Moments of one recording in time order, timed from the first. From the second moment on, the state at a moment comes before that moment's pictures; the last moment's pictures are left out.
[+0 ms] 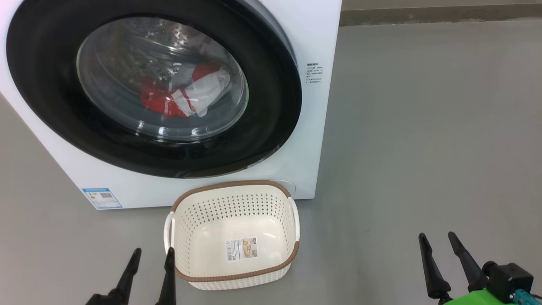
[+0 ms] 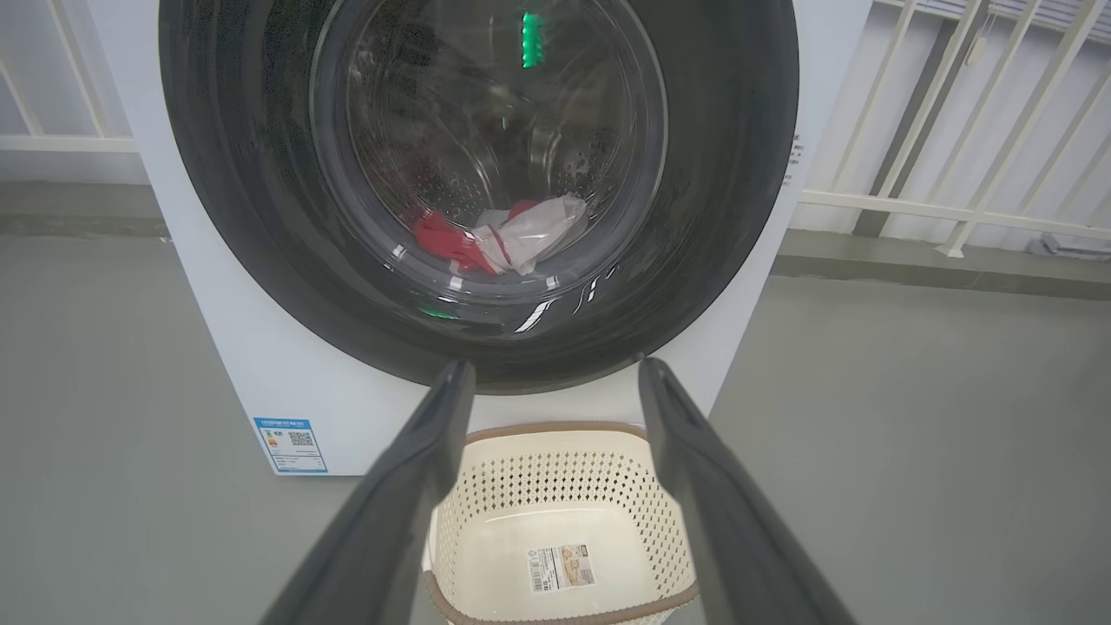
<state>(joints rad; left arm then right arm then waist) 0.05 0.04 -0.03 0.17 -0.22 -0.04 -0.22 0.09 -0.04 -0.05 0.25 0.35 0.13 -0.23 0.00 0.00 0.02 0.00</state>
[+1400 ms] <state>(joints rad) -0.01 0.04 -0.10 0.15 -0.14 -0.05 -0.25 -0.35 -0.06 0.05 0.20 0.64 0.13 -0.26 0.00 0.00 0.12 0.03</state>
